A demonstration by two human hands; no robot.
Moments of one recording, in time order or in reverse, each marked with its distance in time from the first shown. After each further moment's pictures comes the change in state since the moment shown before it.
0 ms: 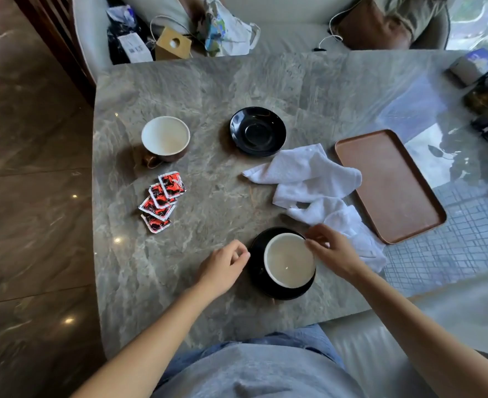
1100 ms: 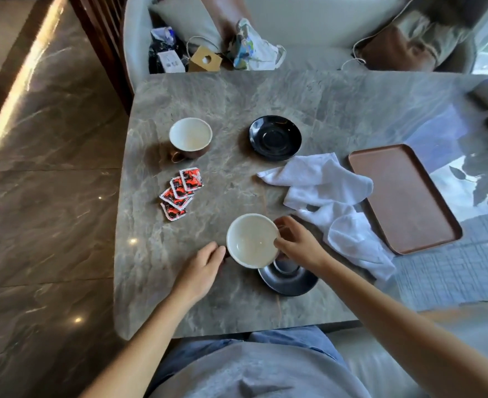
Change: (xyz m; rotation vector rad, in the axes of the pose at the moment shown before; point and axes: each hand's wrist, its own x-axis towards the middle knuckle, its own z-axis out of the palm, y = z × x) left_hand -0.056 -0.013 -0.018 -0.193 0.255 -0.104; right_hand -0.002 -0.051 0.048 0.224 -0.204 -0.106
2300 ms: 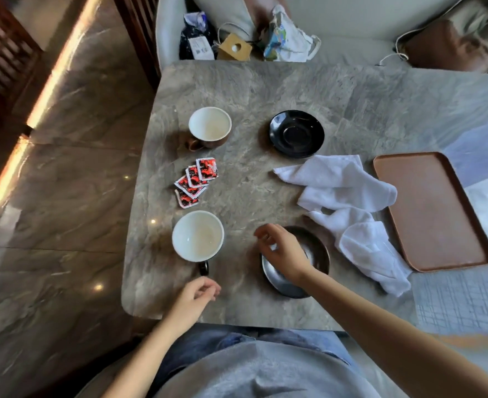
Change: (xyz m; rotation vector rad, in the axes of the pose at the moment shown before) left_hand -0.059 -0.045 0.011 -0.203 -0.086 -0.248; right_hand 0.015 0.014 0.040 -0.266 -0.075 -0.331
